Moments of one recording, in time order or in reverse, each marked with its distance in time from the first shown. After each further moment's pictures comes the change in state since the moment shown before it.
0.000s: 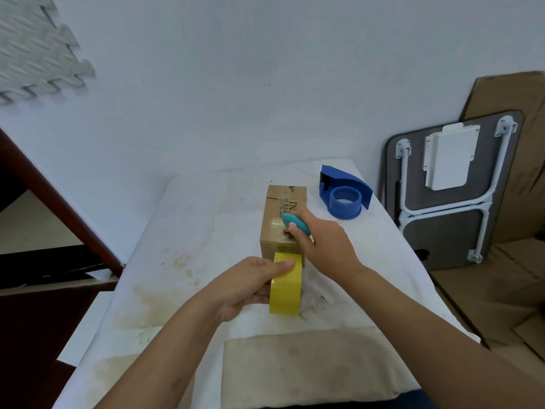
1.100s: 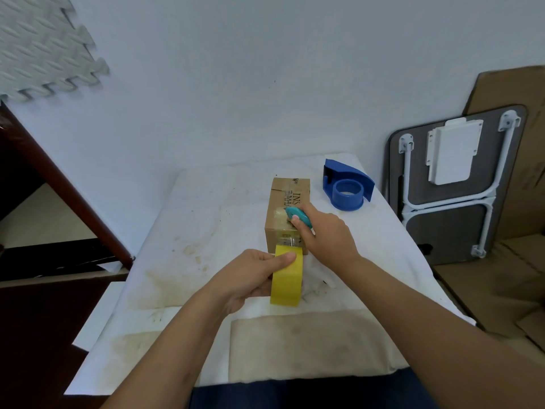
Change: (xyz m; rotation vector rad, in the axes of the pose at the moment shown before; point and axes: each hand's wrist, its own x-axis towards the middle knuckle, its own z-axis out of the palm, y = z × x) left_hand -0.023 -0.005 0.010 0.024 0.117 0.023; right_hand -0.006 0.001 0.010 -0.090 0.040 0.004
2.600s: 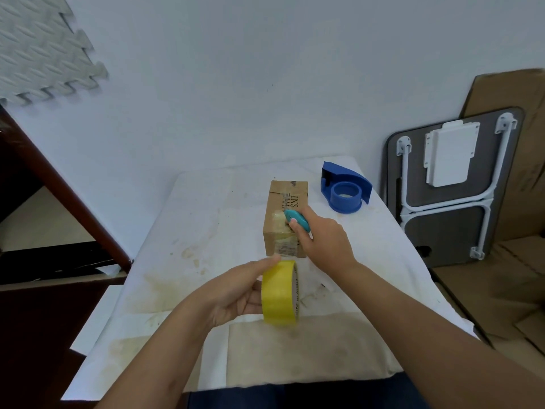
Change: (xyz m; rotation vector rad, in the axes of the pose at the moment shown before) left_hand 0.002 -0.014 -0.013 -0.085 -0.091 -0.150; right_hand -0.005 -0.003 0.000 0.059 0.023 0.031
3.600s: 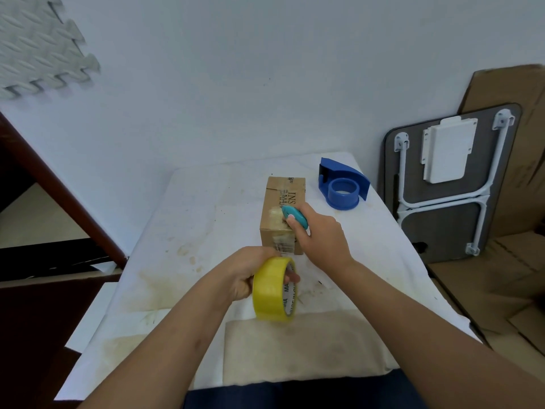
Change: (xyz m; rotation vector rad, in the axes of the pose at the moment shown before) left_hand 0.026 0.023 0.014 -0.166 0.077 -0.029; right_hand -0.002 -0.002 -0.001 0.062 0.042 0.017
